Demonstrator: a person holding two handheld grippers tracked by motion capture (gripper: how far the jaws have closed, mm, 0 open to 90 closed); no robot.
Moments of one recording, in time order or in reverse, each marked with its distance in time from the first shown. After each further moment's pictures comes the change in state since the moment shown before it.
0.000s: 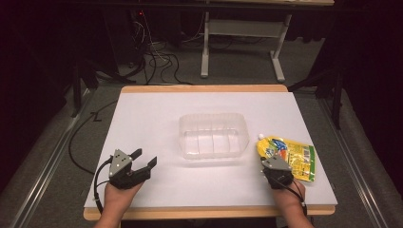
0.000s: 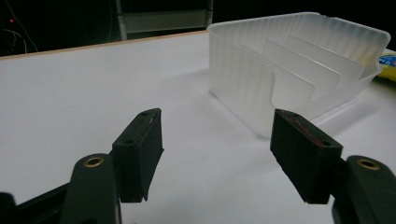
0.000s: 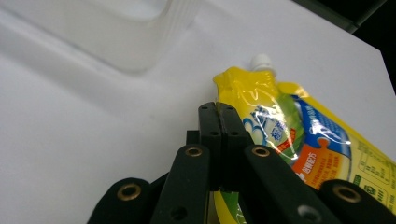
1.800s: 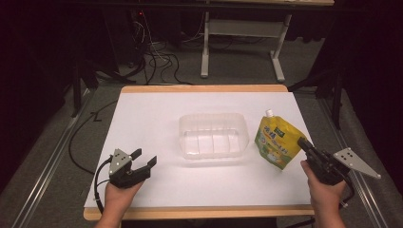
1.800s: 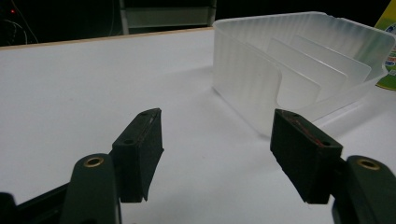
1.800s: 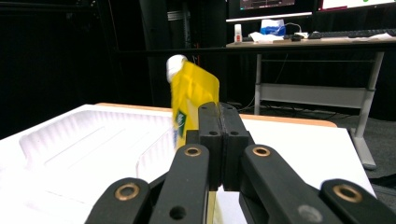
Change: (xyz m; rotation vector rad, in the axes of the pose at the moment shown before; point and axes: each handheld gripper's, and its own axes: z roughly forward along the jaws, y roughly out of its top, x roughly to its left) left arm 0.002 -0.001 0.003 0.012 0.005 -0.030; right arm -0.103 -0.005 -0.077 -0.553 0.155 0.400
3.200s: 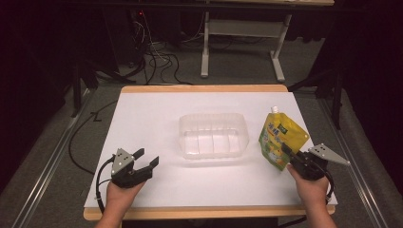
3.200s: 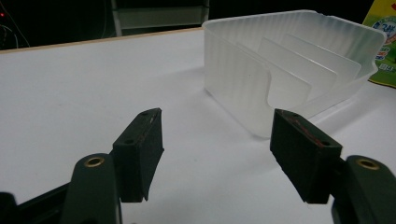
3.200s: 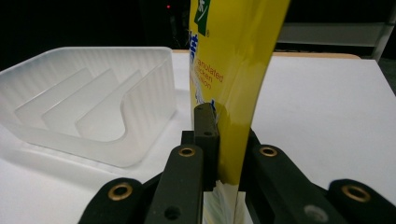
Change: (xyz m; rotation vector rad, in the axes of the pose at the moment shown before) left arm -0.004 0.002 0.003 0.001 -0.023 0.019; right arm 0.004 -0.031 0.038 0.247 -0.016 0.033
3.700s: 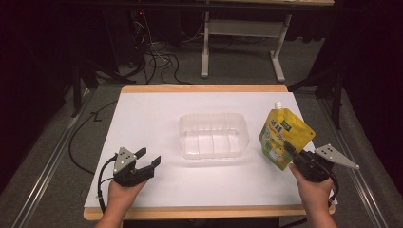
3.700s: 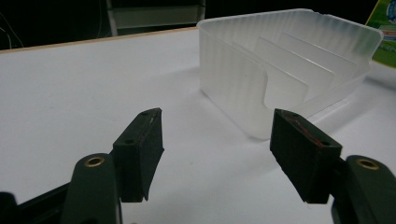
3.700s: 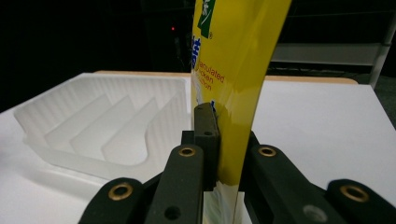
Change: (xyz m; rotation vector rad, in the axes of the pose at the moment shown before) left arm -0.001 0.001 0.005 0.005 -0.016 0.008; right arm 0.013 0.017 -0.019 -0.080 0.012 0.008
